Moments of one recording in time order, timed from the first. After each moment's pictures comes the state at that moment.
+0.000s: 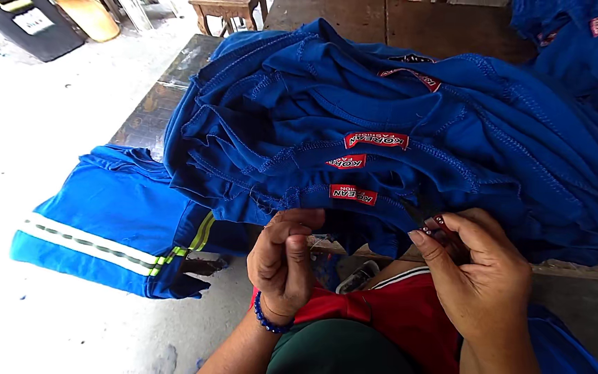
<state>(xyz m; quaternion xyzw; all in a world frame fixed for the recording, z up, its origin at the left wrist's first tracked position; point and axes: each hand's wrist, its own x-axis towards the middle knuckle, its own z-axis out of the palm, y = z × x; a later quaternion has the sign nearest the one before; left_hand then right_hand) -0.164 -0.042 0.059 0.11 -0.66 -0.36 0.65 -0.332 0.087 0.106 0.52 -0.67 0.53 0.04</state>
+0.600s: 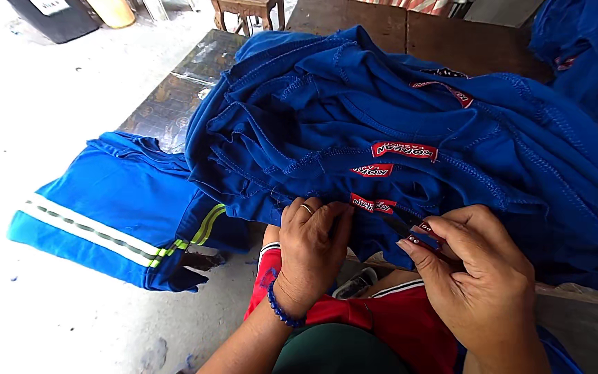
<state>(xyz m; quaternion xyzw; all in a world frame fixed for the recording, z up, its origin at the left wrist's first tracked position) -0.179 -0.052 0.065 0.29 -0.77 -0.18 0.55 -0.320 0.068 0.126 0.60 -0.68 0.41 0.10</state>
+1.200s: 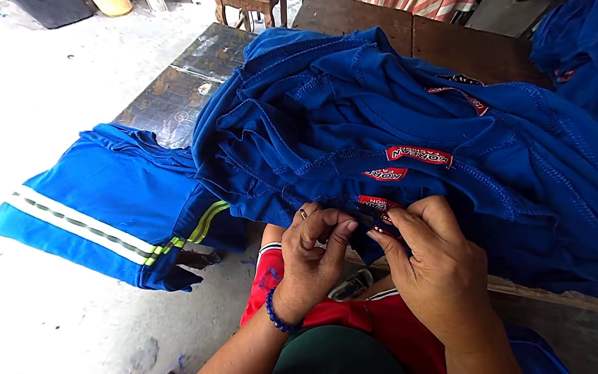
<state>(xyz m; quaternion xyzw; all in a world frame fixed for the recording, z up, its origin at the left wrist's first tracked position) -0.168 -0.049 0.059 0.19 -0.66 -0.43 0.59 -0.296 0.037 0.122 0.62 -0.70 0.30 0.17</state>
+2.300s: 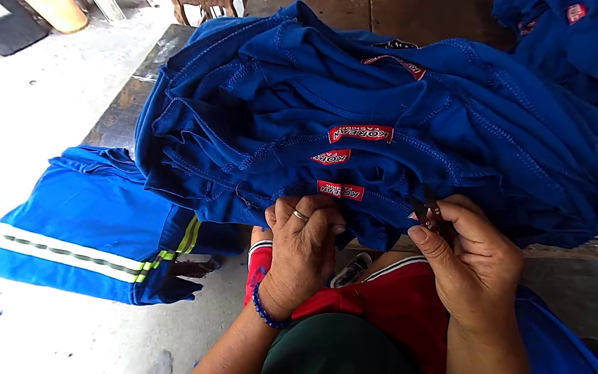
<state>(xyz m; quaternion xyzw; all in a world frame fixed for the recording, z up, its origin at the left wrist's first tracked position) -0.178 -0.044 0.056 0.18 -0.84 -0.19 0.48 -0.336 0.087 0.102 0.53 -0.60 0.61 -0.03</state>
